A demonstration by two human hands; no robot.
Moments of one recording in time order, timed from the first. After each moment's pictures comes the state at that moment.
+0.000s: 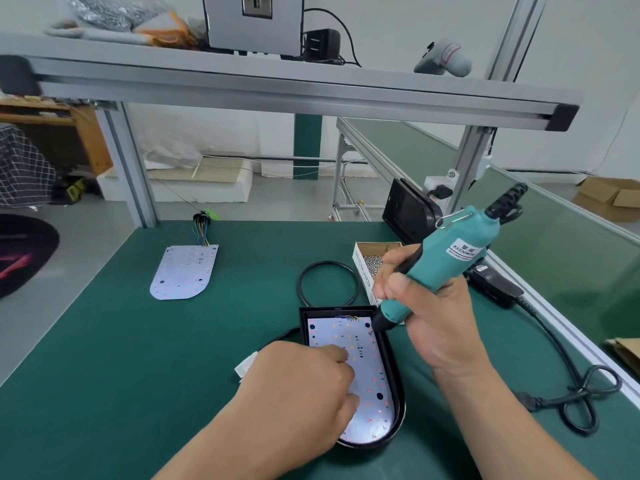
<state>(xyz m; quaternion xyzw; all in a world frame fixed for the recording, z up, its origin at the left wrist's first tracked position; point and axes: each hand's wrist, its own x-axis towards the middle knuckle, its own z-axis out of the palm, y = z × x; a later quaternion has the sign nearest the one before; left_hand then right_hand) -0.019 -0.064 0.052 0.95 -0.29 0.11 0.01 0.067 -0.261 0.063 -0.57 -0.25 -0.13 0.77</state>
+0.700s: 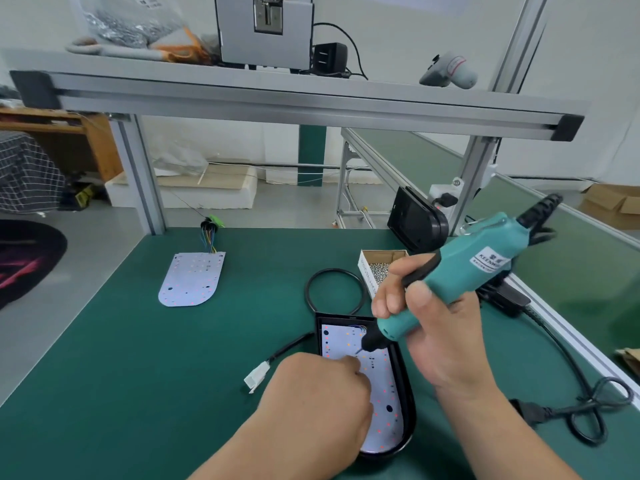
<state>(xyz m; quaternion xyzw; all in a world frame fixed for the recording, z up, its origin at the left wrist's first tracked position) -0.023 -0.080 0.055 0.95 -0.30 0.08 -0.08 0.054 -0.248 0.070 -0.53 -0.30 -0.12 0.79</state>
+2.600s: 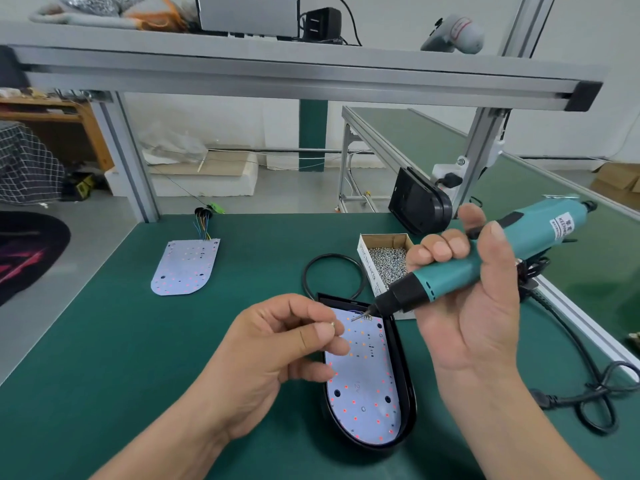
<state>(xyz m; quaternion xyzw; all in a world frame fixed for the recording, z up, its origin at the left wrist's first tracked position) -0.004 -0.040 0.062 0.56 -0.05 -0.09 0.82 0.046 -0.252 0.095 -0.28 -0.16 -0.09 0.94</state>
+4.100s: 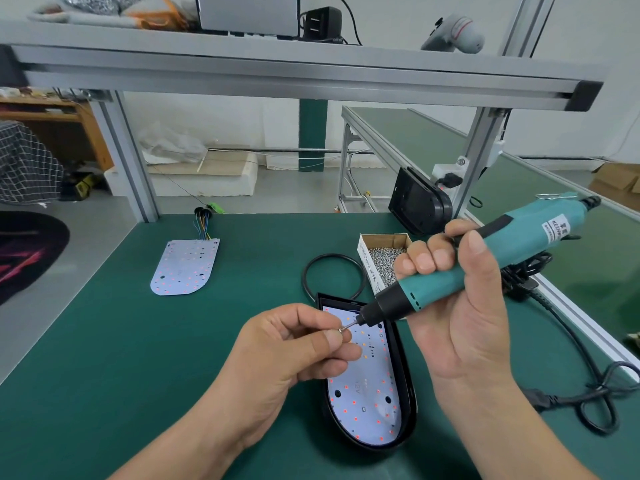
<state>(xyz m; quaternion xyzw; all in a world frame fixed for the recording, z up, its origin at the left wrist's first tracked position) -0.007 -0.051 0.057 0.56 -0.01 -0.09 0.83 0.044 -0.247 0.089 -0.33 -0.23 -0.06 0.91</state>
